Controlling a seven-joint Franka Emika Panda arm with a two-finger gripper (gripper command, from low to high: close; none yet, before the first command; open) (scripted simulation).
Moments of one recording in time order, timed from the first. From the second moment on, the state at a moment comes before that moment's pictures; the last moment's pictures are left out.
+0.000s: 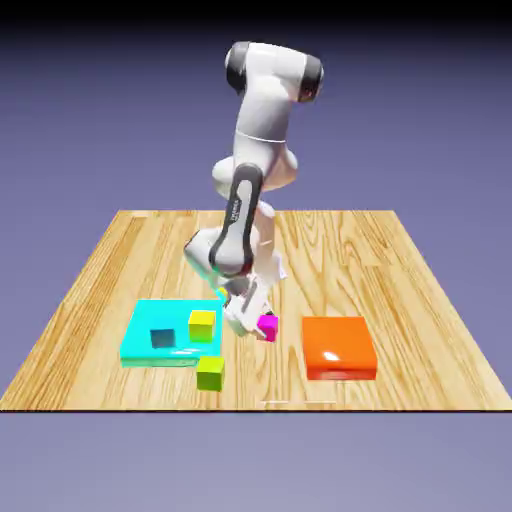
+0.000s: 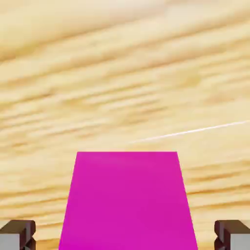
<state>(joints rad) 0.58 0.35 -0.66 -2.82 1.70 2.22 0.89</state>
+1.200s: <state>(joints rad) 0.24 0.01 -0.37 -2.68 0.27 2.17 0.61</state>
